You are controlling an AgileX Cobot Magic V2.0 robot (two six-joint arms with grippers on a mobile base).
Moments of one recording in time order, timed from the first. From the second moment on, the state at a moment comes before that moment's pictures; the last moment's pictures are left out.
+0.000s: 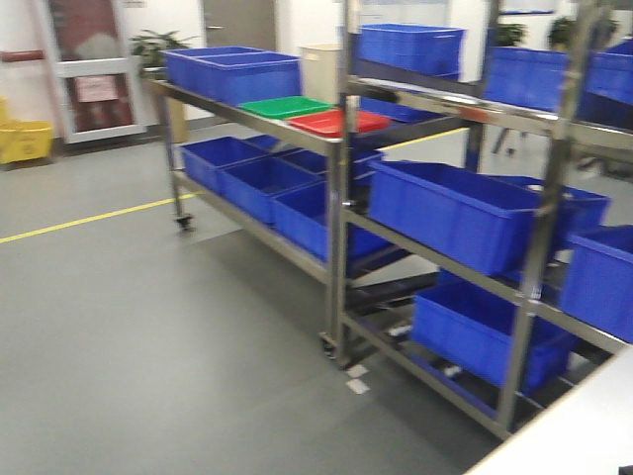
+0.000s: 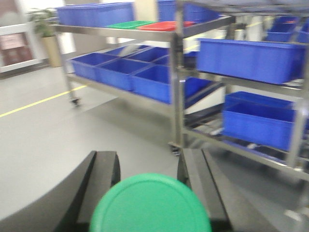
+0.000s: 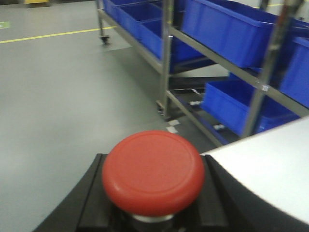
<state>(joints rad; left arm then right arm) -0.13 0.49 -0.26 0.80 -0.05 -0.76 0.22 0.58 -0.41 -0.30 0.23 0.28</state>
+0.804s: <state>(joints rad) -0.13 0.49 -0.26 0.80 -0.05 -0.77 0.22 0.58 -0.41 -0.30 0.23 0.28</state>
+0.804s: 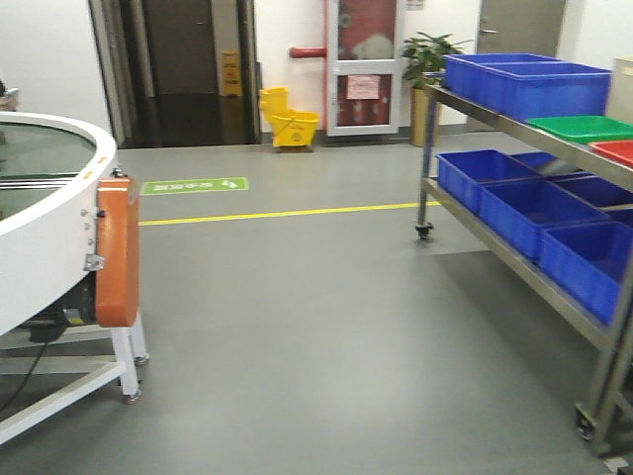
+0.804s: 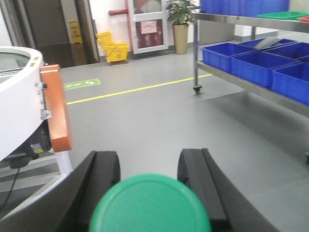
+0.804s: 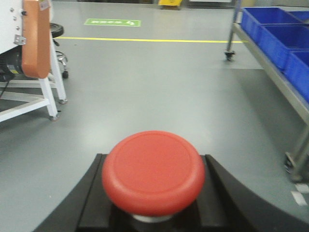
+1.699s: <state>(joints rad) -0.13 0.49 -0.26 0.80 -0.05 -0.77 0.22 0.58 -0.41 -0.30 0.24 0.28</state>
